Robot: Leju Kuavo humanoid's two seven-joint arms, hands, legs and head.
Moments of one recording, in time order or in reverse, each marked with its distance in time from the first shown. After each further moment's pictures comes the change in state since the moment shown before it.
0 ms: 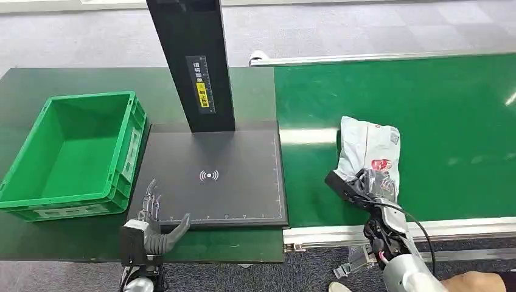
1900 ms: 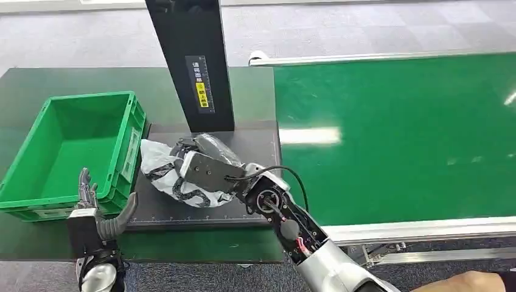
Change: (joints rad) left arm -0.038 0.042 0.260 -0.091 -0.072 0.085 0.010; right arm -0.080 0.367 0.729 -0.494 -0.865 0.591 -0.135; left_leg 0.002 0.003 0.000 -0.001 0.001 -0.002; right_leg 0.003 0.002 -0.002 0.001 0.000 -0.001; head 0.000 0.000
